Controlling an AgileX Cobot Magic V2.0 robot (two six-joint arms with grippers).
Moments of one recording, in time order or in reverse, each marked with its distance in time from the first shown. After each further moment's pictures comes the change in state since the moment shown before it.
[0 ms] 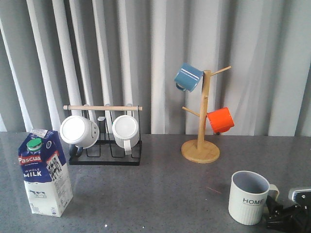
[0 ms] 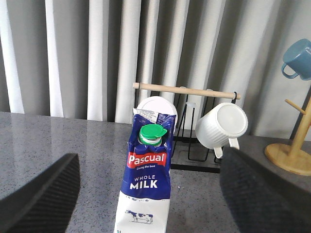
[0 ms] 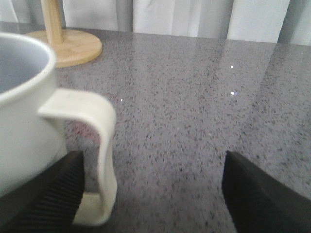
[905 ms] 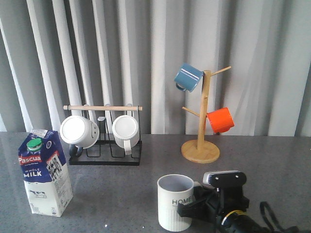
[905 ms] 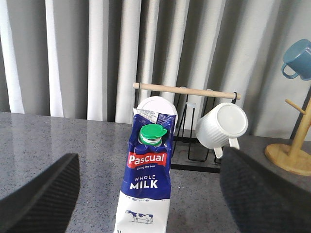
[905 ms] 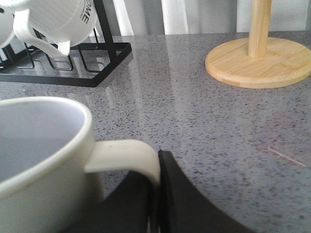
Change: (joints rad) left arm 0.000 0.000 0.000 0.000 0.000 0.000; right arm 0.500 0.060 -0.256 0.234 0.224 0.096
